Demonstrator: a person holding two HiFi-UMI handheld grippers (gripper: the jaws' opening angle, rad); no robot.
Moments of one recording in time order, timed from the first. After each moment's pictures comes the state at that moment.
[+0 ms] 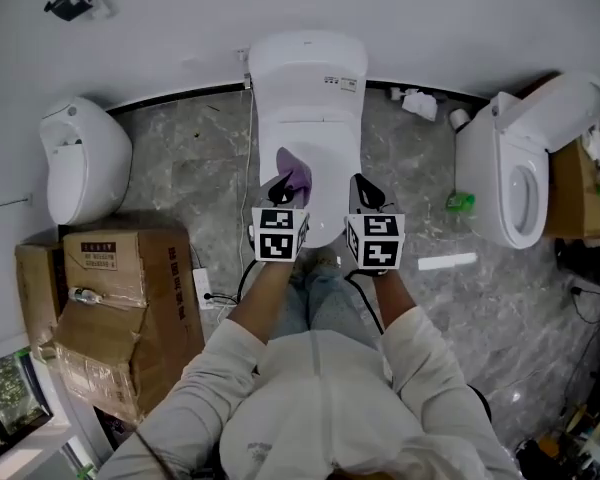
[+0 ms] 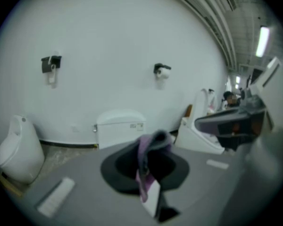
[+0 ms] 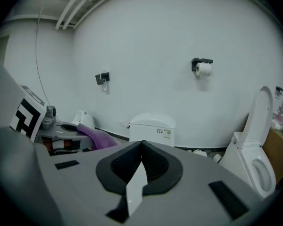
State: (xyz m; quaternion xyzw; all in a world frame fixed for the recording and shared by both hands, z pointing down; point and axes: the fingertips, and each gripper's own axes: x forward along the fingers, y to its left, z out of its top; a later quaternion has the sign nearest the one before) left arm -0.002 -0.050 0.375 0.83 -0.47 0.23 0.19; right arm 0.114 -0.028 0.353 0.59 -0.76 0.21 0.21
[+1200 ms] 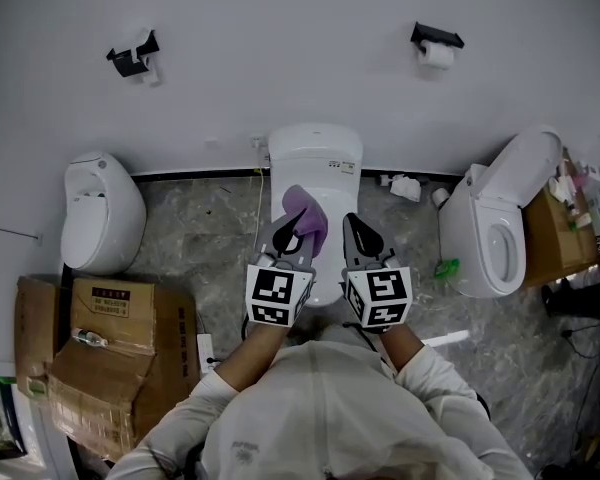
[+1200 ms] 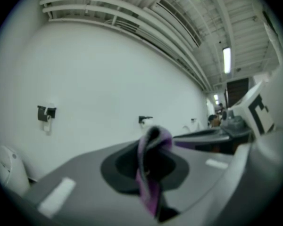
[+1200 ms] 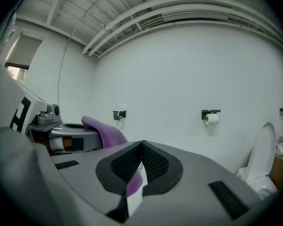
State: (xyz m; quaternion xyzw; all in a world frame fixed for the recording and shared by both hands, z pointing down) left arm -0.033 0.017 0.130 0.90 -0.44 0.04 0.02; right arm 0.033 0.026 0.138 0.58 -0.81 0.05 0.08
